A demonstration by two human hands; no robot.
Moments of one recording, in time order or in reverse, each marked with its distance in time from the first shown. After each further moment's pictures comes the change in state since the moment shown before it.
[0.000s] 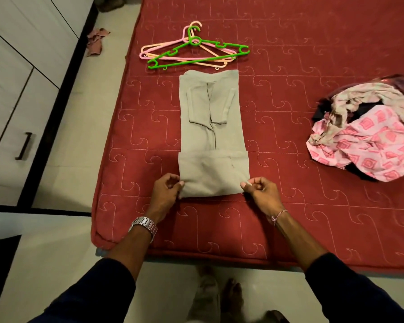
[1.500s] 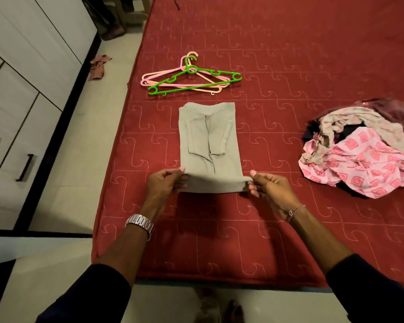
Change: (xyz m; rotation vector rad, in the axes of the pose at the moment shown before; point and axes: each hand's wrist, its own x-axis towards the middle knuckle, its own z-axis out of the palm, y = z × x) left_hand 0.014 0.091 -0.014 -0.316 -0.007 -0.034; right_hand -0.009 -0.087 -0.034 0.374 -0.140 0.012
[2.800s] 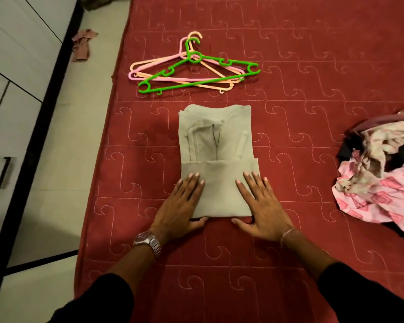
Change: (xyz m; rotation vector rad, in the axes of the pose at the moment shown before) left_hand 0.123 -0.066 0.005 1.499 -0.378 0.827; right_hand 0.129 0.047 0.021 -1.672 -0.219 -0.713
